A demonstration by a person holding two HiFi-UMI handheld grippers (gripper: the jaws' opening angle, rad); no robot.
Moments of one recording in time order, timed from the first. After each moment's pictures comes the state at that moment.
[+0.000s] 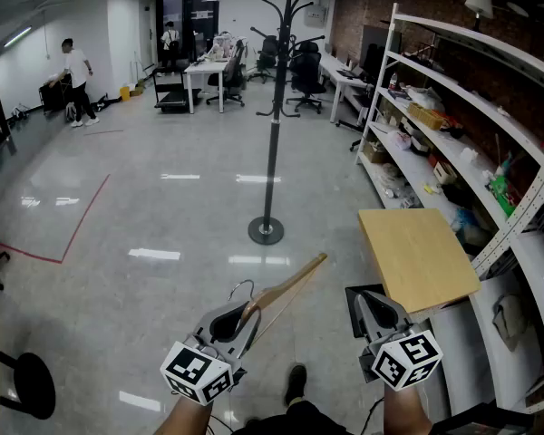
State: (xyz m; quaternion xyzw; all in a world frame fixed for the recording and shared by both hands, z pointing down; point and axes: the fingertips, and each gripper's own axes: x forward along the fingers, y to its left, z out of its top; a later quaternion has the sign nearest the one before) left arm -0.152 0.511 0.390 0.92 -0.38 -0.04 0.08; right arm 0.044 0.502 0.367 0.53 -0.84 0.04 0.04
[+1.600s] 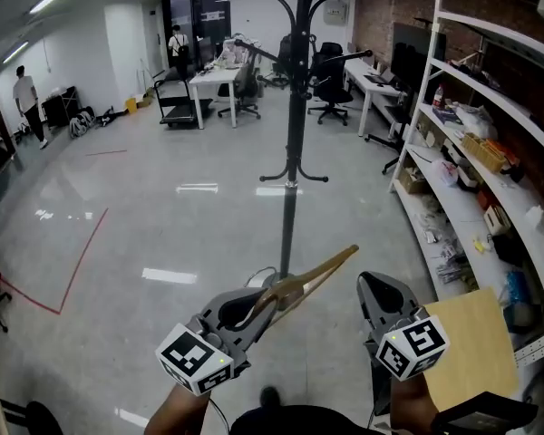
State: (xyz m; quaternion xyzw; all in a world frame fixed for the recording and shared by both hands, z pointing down) left arm -0.083 0.022 0.340 0.95 -0.32 -0.02 0.02; right arm 0.072 -0.010 0.338 0.49 -0.87 -0.01 0.04
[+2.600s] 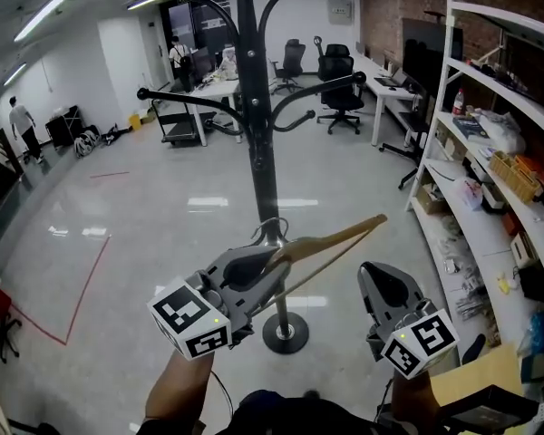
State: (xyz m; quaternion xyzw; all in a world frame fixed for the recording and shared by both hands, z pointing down) left arm 0.022 -0.276 0.267 0.96 -0.27 -0.03 -0.02; right arm 0.146 -0.278 0.304 0.45 -0.89 -0.03 -0.05
